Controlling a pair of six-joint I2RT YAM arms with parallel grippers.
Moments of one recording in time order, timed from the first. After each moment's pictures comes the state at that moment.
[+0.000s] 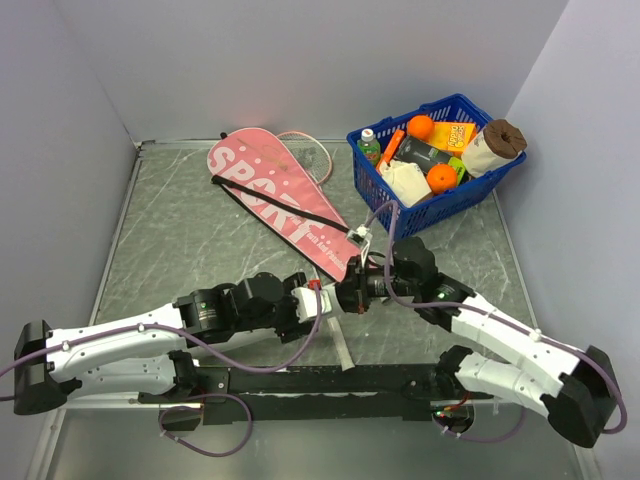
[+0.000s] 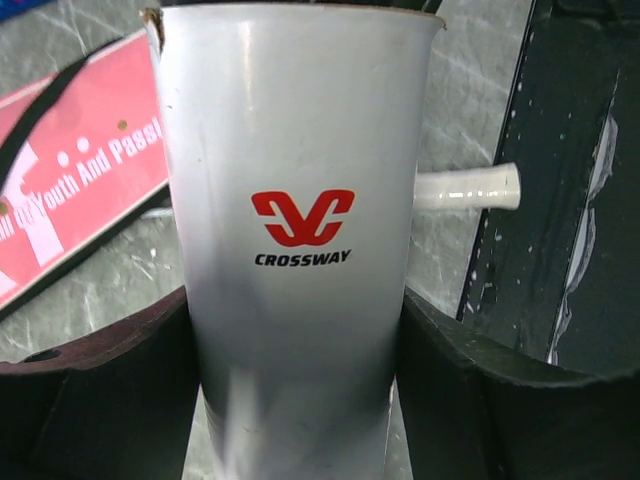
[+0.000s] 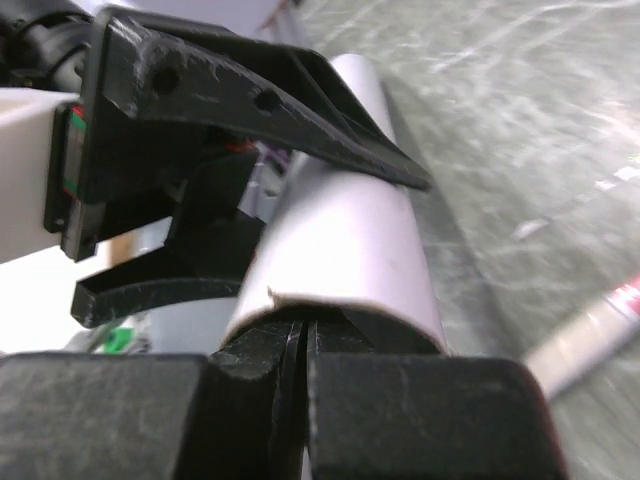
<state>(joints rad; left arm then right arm) -1.20 0.98 0.77 -0.35 -0.04 0.23 0.75 0.93 0.62 0.00 -0.70 0.58</state>
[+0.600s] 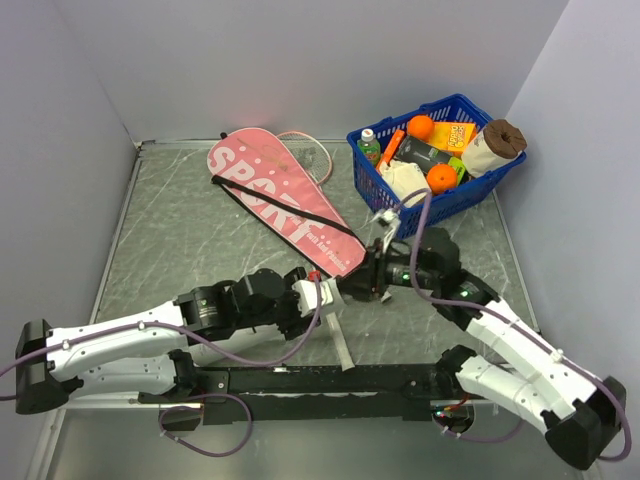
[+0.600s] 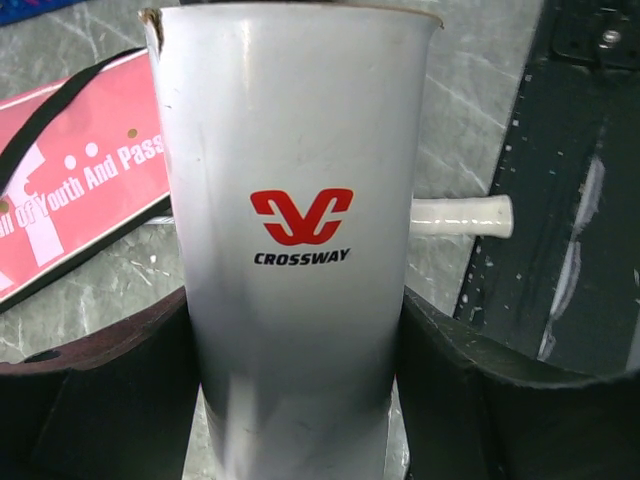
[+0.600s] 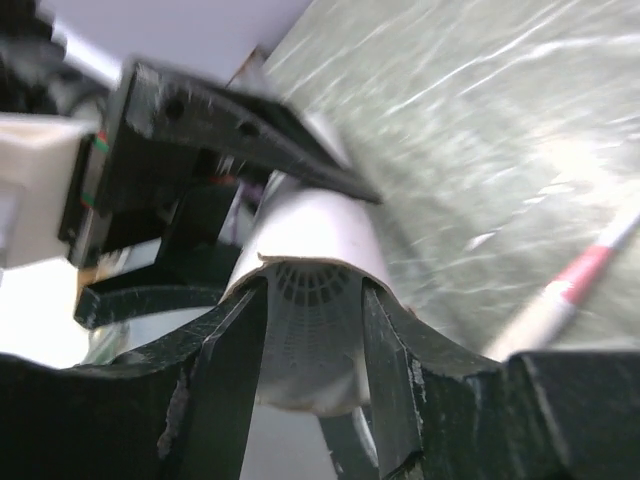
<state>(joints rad) -1.20 0.98 0.80 -0.35 -0.04 0.17 0.66 0.85 0.69 -0.14 -0.64 0.55</state>
